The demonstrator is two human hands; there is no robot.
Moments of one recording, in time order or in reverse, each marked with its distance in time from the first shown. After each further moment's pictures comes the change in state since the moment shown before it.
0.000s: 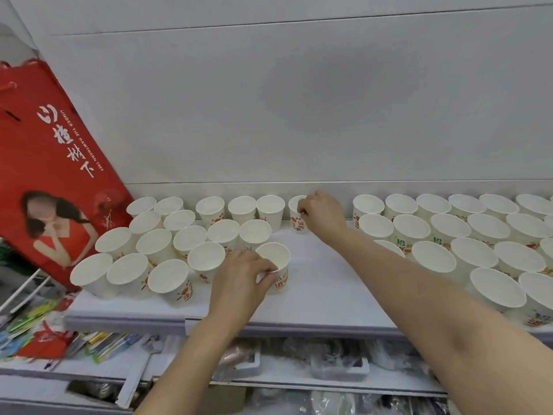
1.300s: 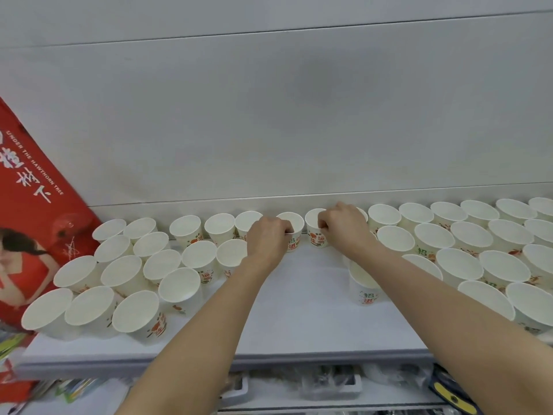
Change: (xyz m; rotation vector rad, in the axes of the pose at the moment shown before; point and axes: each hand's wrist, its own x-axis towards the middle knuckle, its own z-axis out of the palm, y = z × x) left_hand 0.148 0.037 0.080 0.109 -0.128 -0.011; right_hand -0.019 0.072 -0.016 -0.122 -0.039 0.080
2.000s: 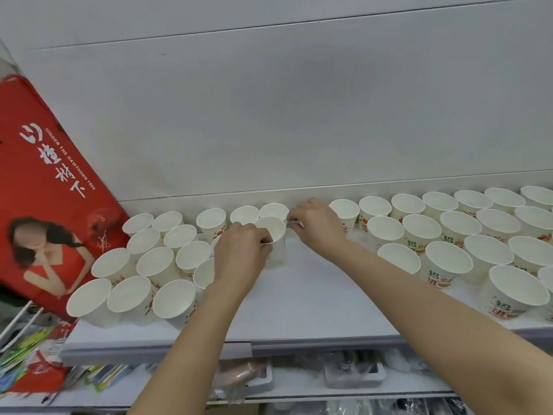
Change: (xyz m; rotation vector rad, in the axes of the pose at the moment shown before) left_hand -0.086 -0.061 -0.080 0.064 0.062 -0.059; right_hand 0.004 -0.104 0.002 0.324 0.227 -0.157
